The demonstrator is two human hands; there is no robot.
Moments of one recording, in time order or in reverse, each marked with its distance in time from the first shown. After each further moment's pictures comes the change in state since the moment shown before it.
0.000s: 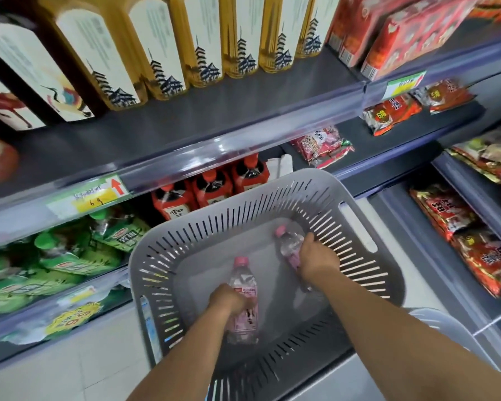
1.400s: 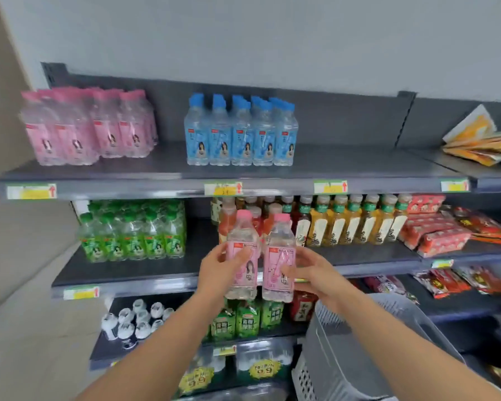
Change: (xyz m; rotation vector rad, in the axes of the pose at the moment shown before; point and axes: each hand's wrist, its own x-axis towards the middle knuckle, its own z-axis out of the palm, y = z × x) left_hand -0.414 -0.151 -0.355 -0.739 0.399 0.957; right_hand -0.424 -0.266 -0.173 1.206 -0.162 -0.766
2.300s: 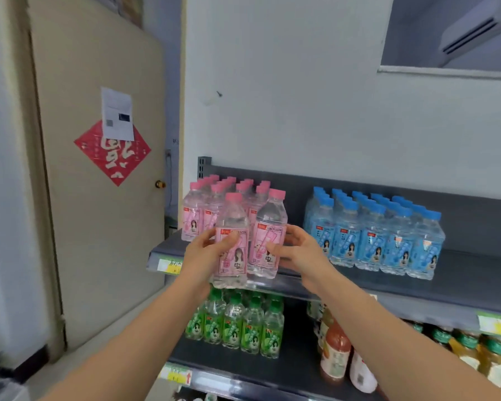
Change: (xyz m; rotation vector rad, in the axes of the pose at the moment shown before) left_hand 0.056 0.171 -0.239 -0.247 0.232 0.348; right_hand 0.131 -0.196 0.262 0.030 -0.215 -0.418
